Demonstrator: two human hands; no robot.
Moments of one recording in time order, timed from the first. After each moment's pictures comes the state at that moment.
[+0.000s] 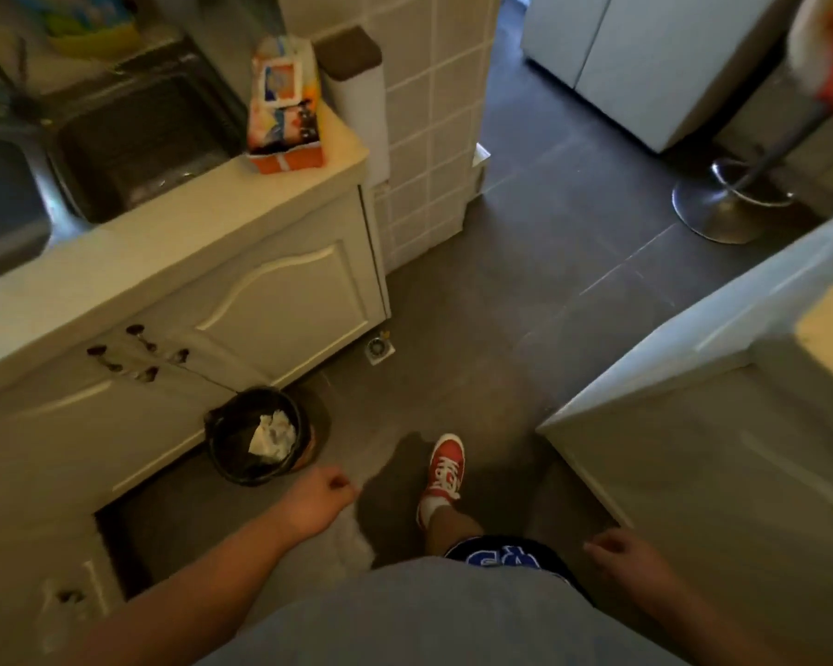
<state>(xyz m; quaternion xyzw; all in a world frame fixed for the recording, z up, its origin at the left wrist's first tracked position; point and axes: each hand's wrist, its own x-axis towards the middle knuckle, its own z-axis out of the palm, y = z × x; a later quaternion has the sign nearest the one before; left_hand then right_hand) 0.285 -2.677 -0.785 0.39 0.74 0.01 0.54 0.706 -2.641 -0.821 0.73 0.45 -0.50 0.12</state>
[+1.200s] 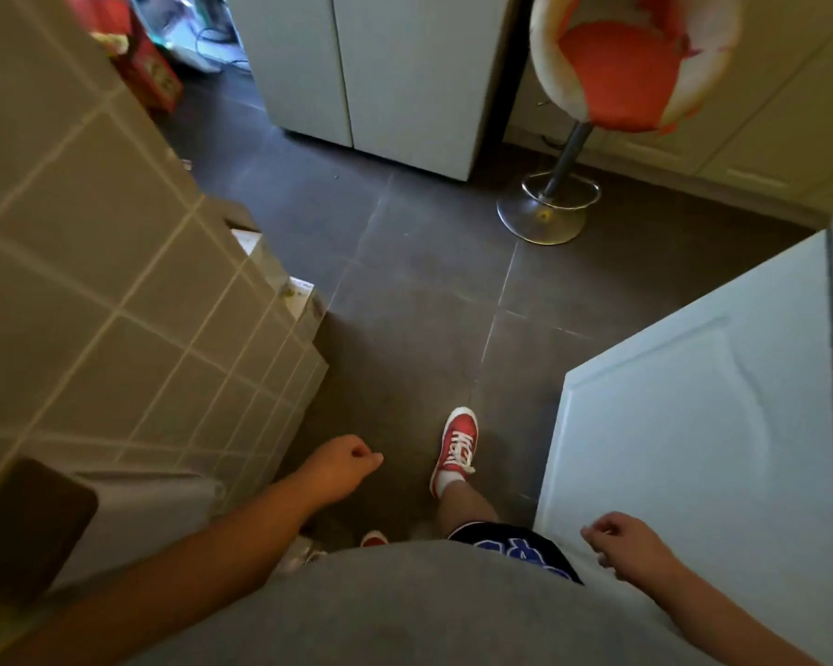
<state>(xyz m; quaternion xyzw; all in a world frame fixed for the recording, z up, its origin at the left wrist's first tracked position) 0.370 -2.026 -0.793 0.57 0.62 -0.14 0.53 0.704 -2.239 -0.796 0.85 0.21 -0.49 -0.02</state>
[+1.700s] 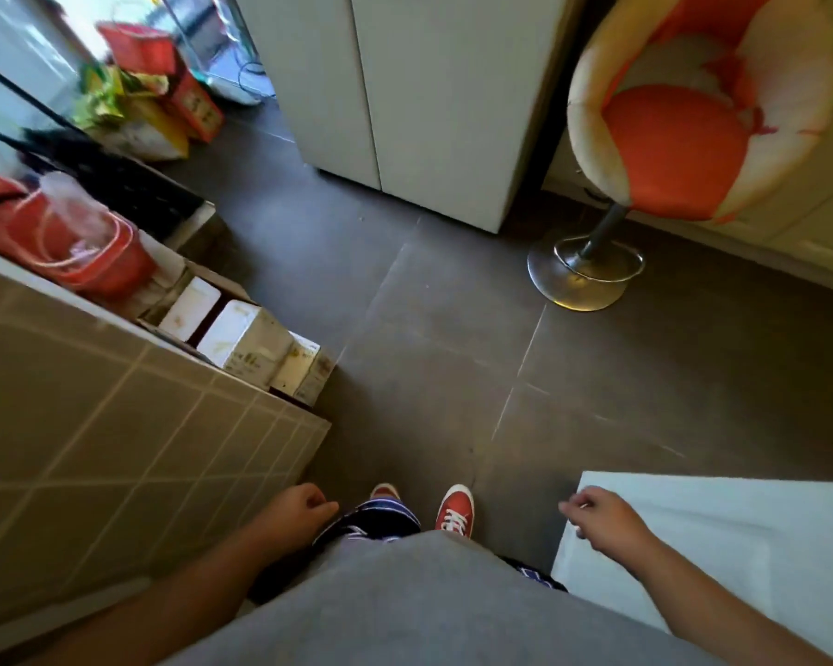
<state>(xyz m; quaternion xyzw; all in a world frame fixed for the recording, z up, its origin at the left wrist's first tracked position) 0.420 -1.874 -0.804 0.52 0.68 -0.17 0.49 0.831 -1.970 -0.806 0.81 0.29 -0.50 -0.04</state>
